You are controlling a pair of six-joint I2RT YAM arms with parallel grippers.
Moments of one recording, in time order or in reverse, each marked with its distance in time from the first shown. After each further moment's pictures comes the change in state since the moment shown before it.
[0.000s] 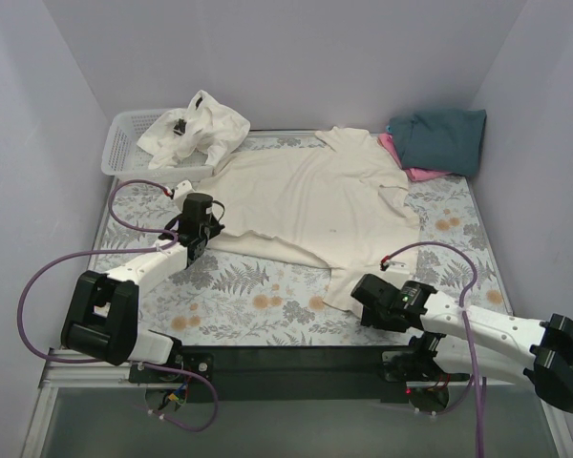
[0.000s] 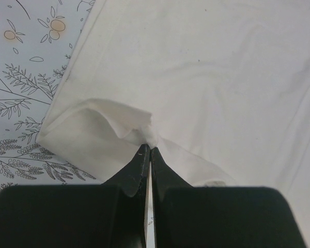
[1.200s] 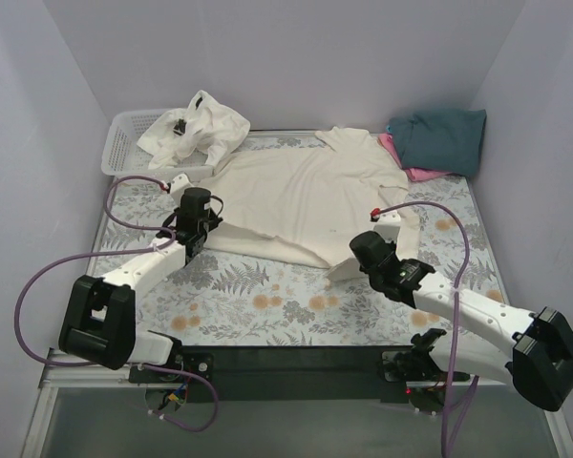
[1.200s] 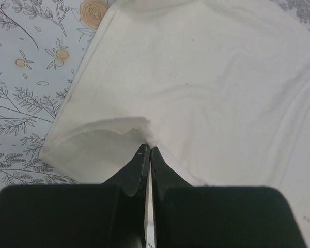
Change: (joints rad) left arm 0.000 -0.011 0.037 0.000 -0.039 0.008; right arm -0.190 0.110 0.133 0.501 0.315 -0.498
